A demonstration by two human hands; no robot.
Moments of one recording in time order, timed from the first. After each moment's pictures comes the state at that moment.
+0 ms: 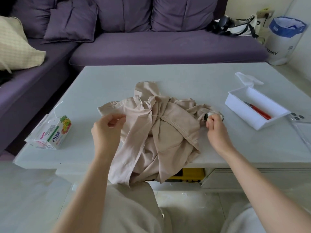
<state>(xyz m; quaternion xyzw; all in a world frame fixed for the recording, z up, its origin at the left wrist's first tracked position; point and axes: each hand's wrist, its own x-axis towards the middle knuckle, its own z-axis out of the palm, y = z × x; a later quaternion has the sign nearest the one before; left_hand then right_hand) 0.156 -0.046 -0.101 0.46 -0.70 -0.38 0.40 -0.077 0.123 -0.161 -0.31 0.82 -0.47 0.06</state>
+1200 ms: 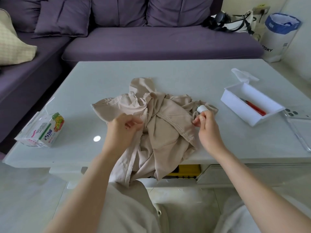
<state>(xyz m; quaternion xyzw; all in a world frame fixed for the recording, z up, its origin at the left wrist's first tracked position) 0.137 -0.036 -0.116 0.35 -0.81 -0.36 0.29 -0.058 0.116 -0.160 -0.31 0.78 -0.54 0.08</state>
